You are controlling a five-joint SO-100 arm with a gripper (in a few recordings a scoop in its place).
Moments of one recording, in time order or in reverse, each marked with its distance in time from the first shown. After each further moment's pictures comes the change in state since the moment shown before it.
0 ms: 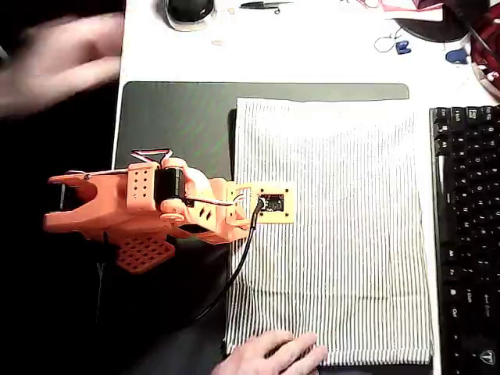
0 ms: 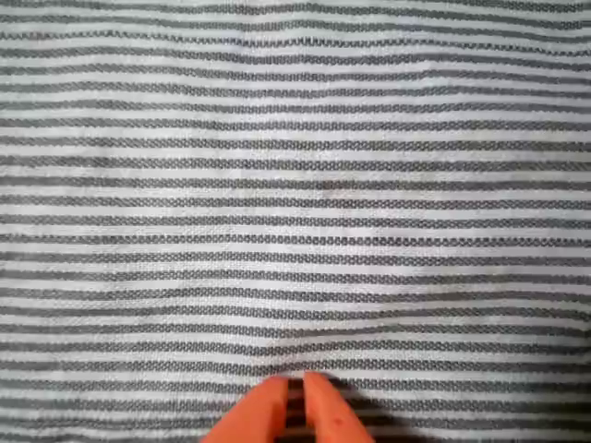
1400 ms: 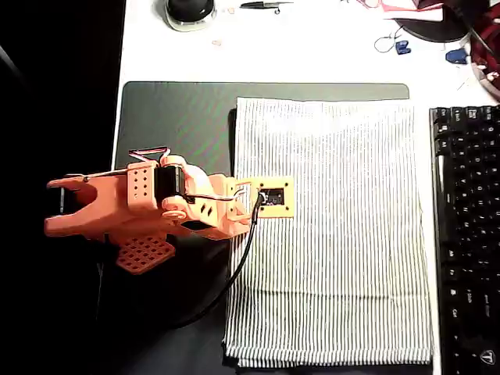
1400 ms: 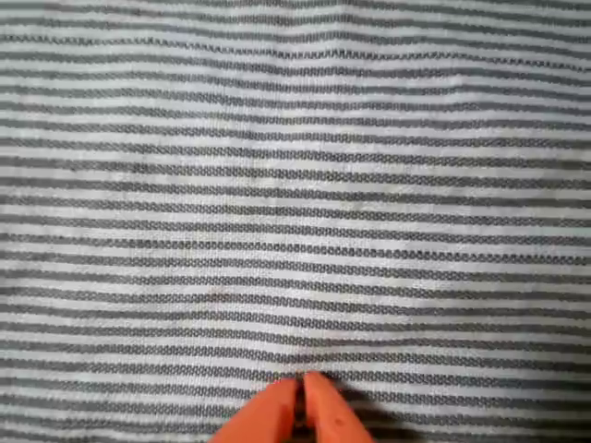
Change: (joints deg) arm -3.2 -0.9 0.0 -1.5 1.6
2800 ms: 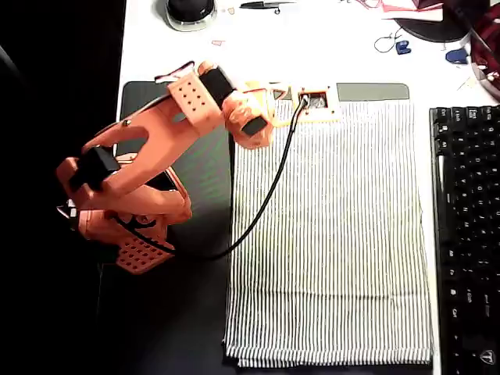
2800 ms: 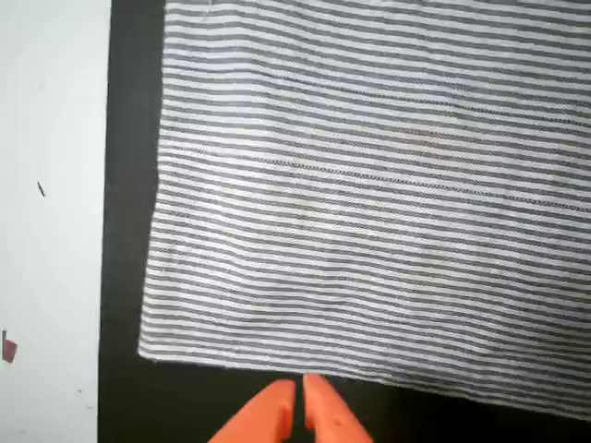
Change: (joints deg) arm -31.0 -71.2 -69.7 4.5 25.6
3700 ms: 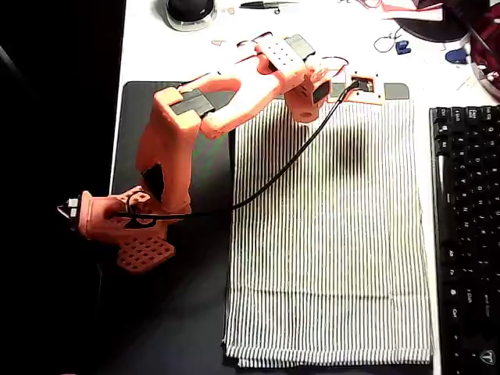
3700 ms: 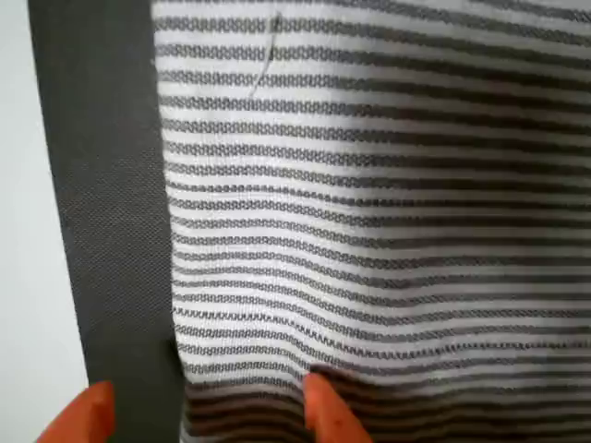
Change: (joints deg) arm -2.5 -50.9 -30.4 -10.9 7.1
